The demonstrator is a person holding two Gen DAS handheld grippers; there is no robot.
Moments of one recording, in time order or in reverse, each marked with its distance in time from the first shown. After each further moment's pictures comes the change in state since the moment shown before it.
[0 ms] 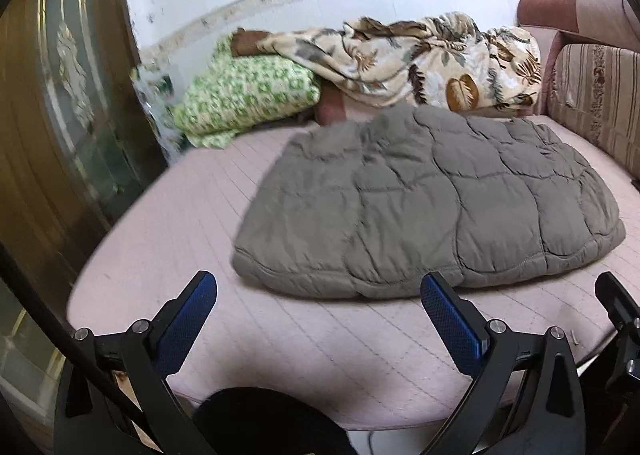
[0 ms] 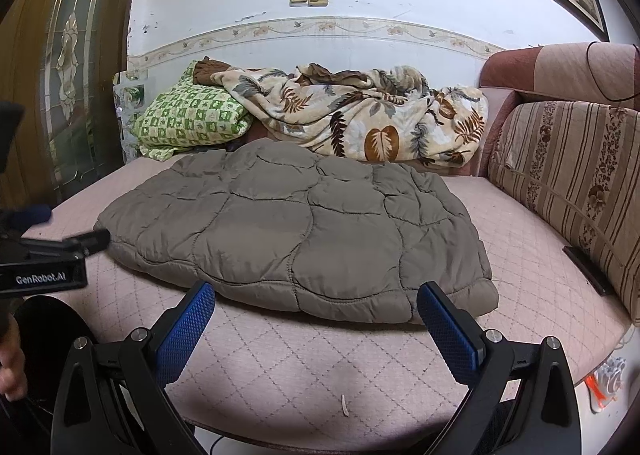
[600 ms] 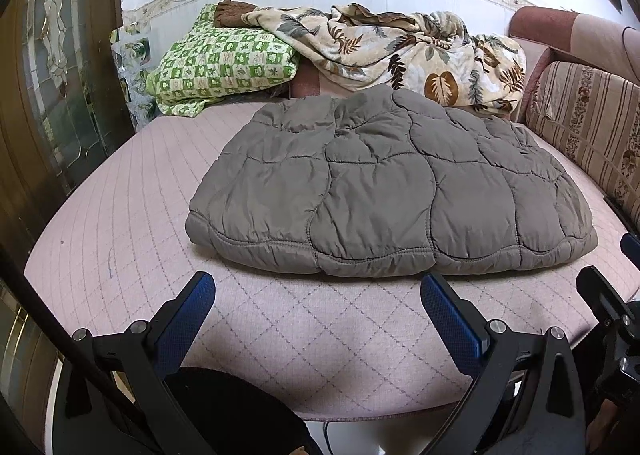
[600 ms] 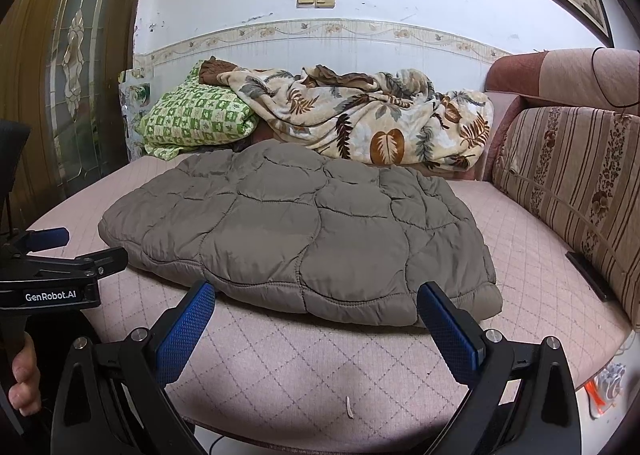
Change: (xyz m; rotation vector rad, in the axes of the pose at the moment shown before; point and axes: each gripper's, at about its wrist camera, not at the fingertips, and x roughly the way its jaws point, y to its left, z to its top) left arm 0.023 0.001 -0.018 -0.094 0.061 -0.166; right arm -0.001 0.004 0.001 -0.016 -0.011 0.013
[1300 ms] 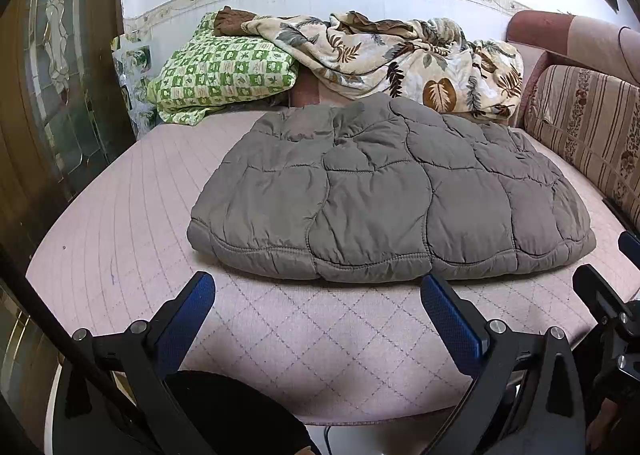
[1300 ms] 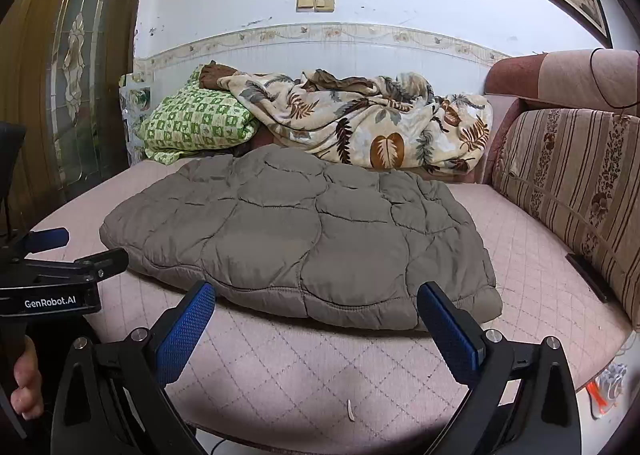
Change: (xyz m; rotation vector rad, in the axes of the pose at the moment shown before) left arm -0.007 -0.001 0.000 0.003 -0.026 -0.004; right arm -0.001 0.000 0.005 0.005 -0.011 0.001
